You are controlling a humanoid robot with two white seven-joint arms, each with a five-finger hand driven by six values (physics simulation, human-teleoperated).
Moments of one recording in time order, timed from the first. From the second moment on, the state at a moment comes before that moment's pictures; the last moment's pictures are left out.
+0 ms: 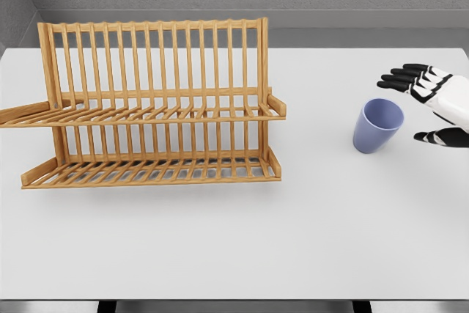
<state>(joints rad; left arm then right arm) 0.03 0.00 -0.11 0.04 -0.09 -0.11 -0.19 -0.03 -1.09 0.13 -1.72 0.25 -0.61 0.06</state>
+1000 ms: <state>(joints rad) 0.03 0.00 -0.11 0.04 -0.09 -0.11 -0.19 -0.47 -1.02 0.32 -1.74 0.25 -0.39 0.61</state>
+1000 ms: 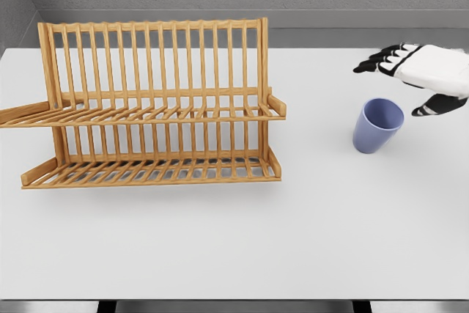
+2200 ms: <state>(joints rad) 0.03 0.00 -0.11 0.04 -0.09 -0.11 -0.19 -0.47 -0.95 0.44 -1.57 0.26 -0.38 0.61</state>
